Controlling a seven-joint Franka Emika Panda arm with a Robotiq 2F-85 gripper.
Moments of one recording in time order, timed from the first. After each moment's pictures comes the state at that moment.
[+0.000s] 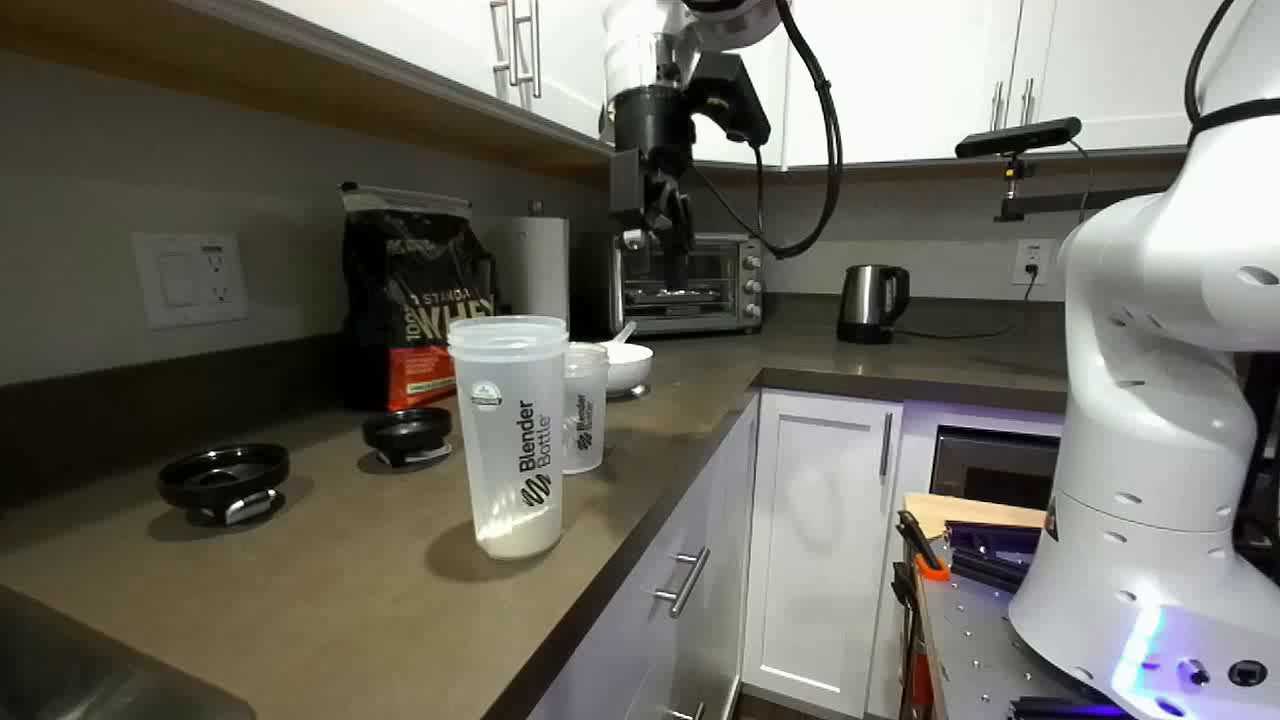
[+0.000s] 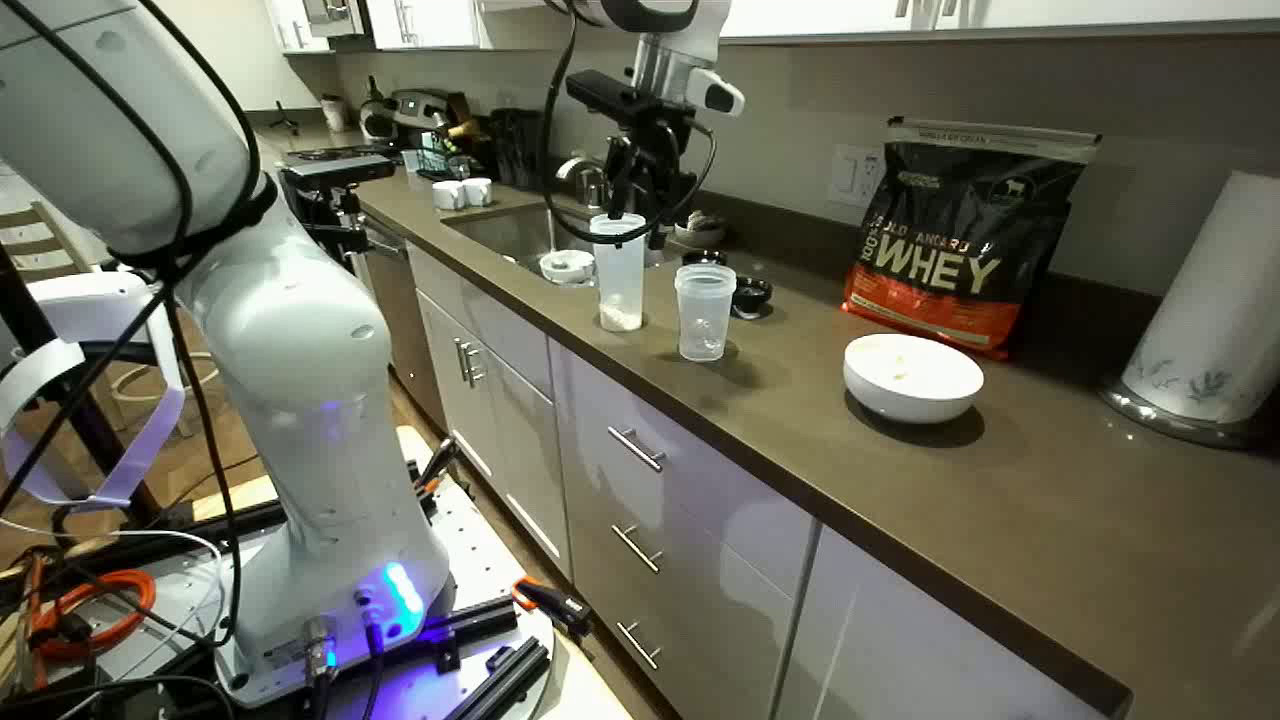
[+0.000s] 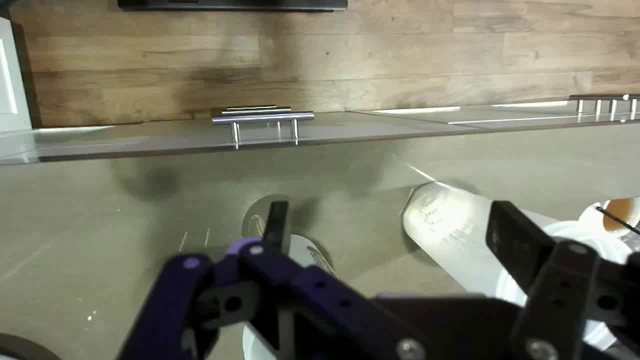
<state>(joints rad) 0.05 -0.35 -0.05 -2.33 0.19 1.84 -0.01</state>
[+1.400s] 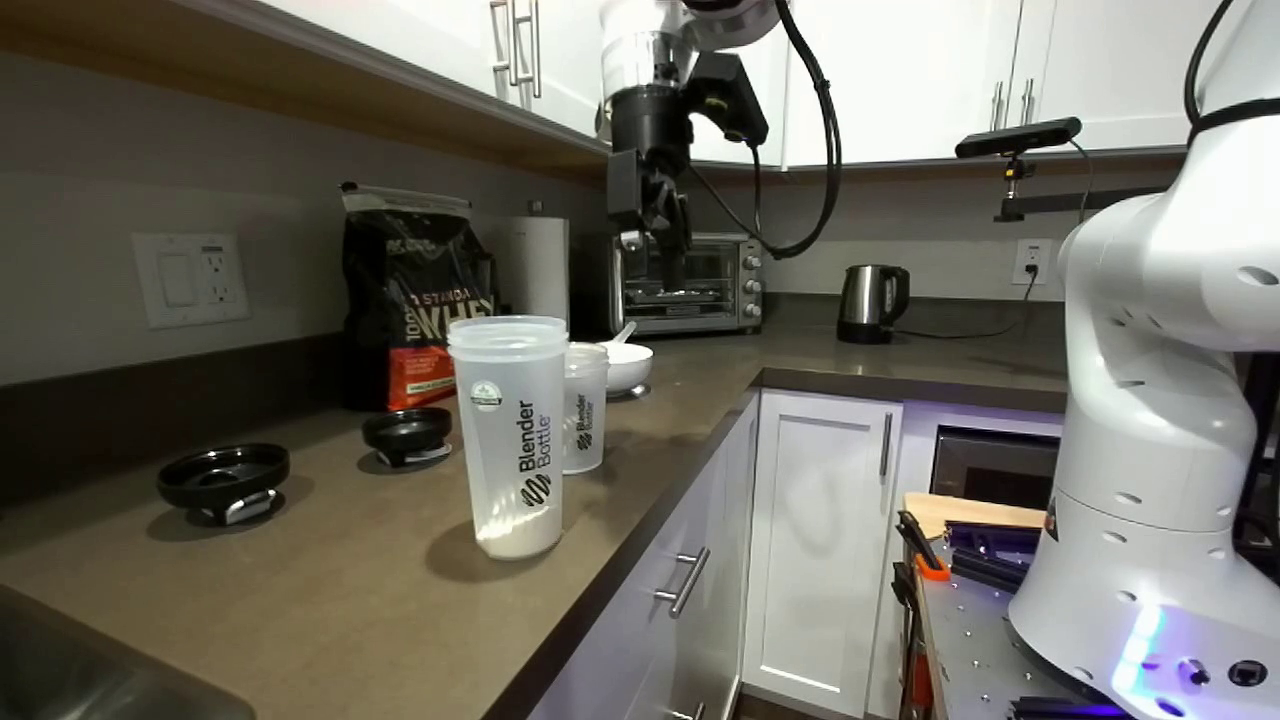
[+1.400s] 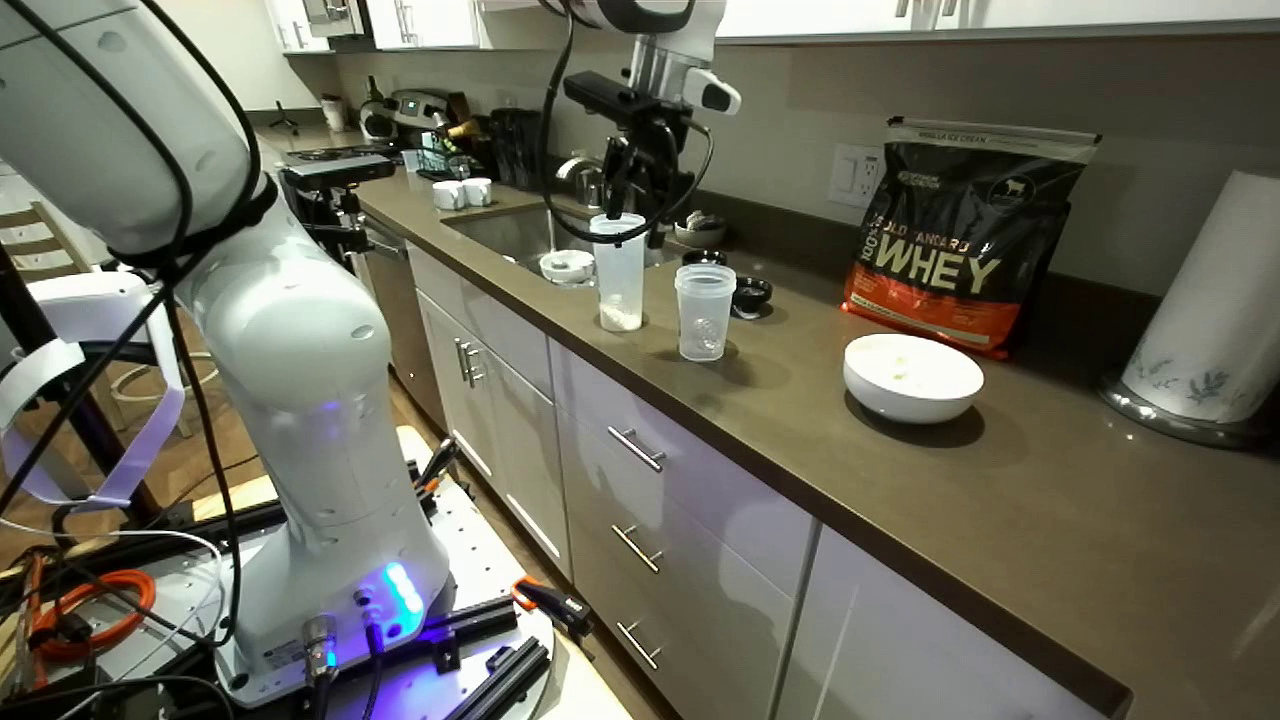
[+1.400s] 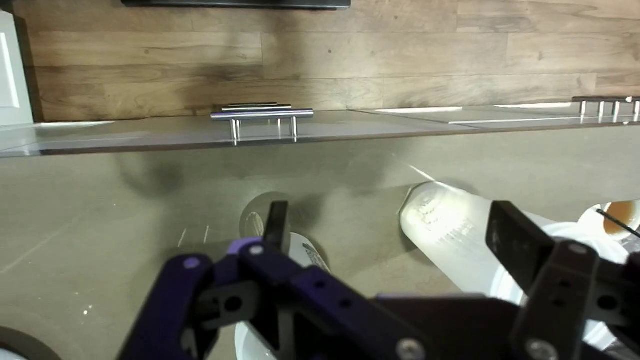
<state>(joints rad) 0.05 -0.35 -0.04 -2.33 0.19 1.85 -0.01</state>
